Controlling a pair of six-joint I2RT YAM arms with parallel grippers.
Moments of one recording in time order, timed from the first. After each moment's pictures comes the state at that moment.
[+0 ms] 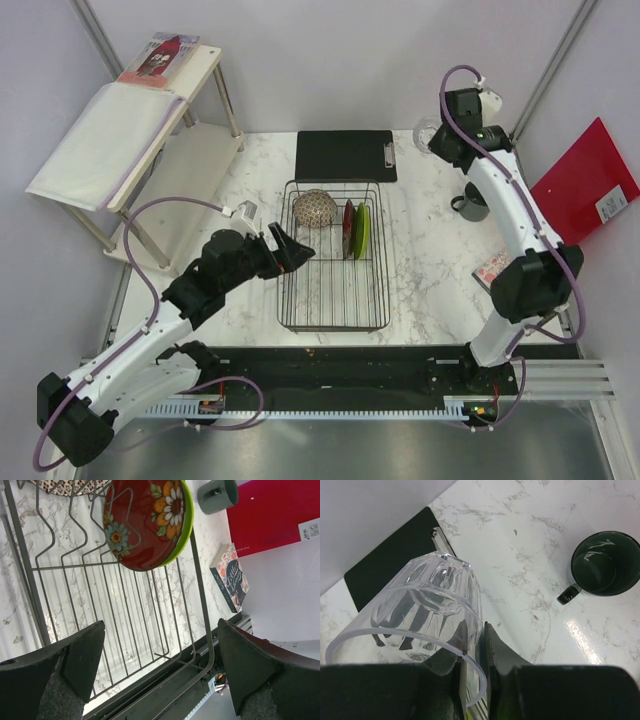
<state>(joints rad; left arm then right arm) -0.63 0.83 0.64 -0.18 0.08 -0.85 0.21 1.68 1.76 -0.73 0.40 0.72</state>
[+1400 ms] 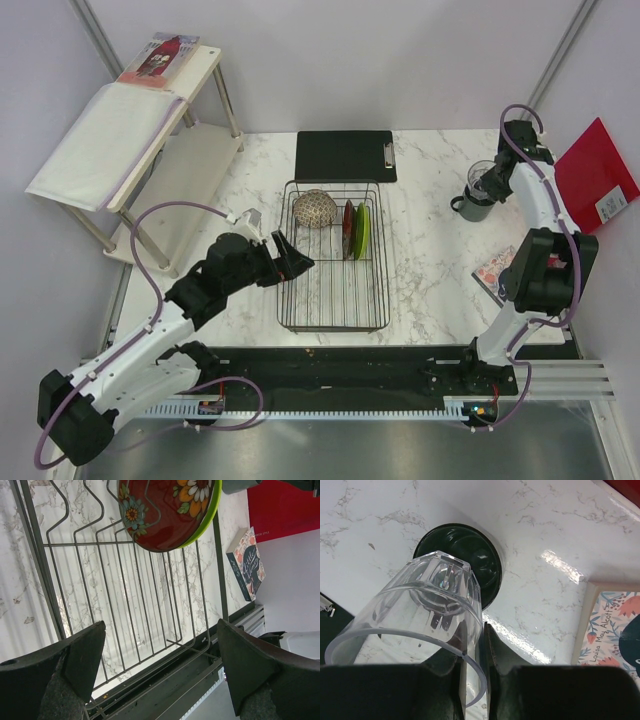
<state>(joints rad) -0.63 0.83 0.61 -0.24 0.11 -0.84 -0.16 1.77 1.57 -0.83 0.28 0.82</state>
